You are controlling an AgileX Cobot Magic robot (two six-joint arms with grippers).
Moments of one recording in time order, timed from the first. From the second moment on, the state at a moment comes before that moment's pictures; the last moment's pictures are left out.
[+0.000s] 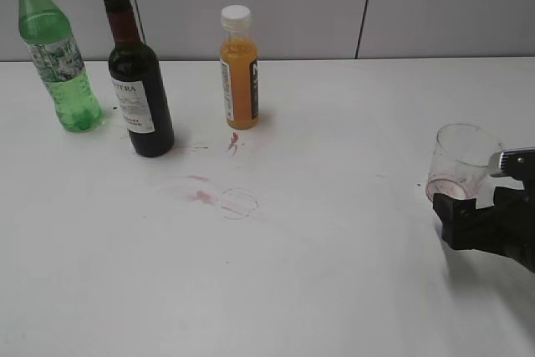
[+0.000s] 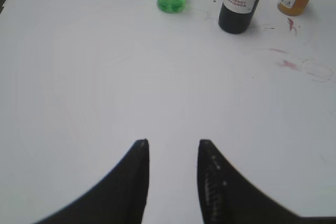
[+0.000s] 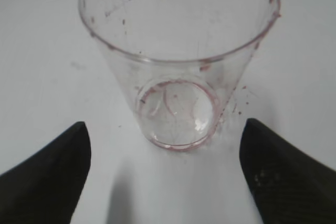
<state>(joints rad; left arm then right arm) -0.03 -0.01 -0.49 -0.07 1.08 0.01 0.22 1.84 -0.19 0.06 -1.07 0.03</state>
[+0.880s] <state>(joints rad) -0.03 -0.01 -0.49 -0.07 1.08 0.01 0.22 2.04 -0.33 0.09 -1.10 0.08</state>
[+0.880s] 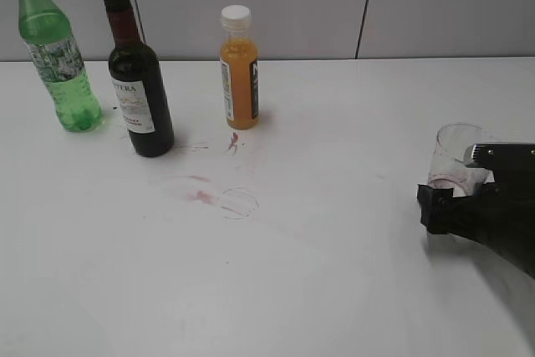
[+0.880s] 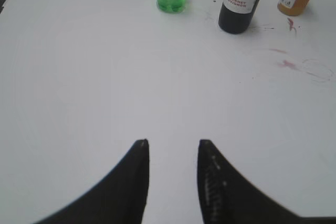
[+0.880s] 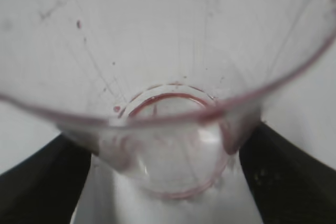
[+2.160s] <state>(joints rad) -0.03 -0.01 -0.49 -0.07 1.08 0.01 0.22 2.16 -0.40 0.10 -1.25 0.08</state>
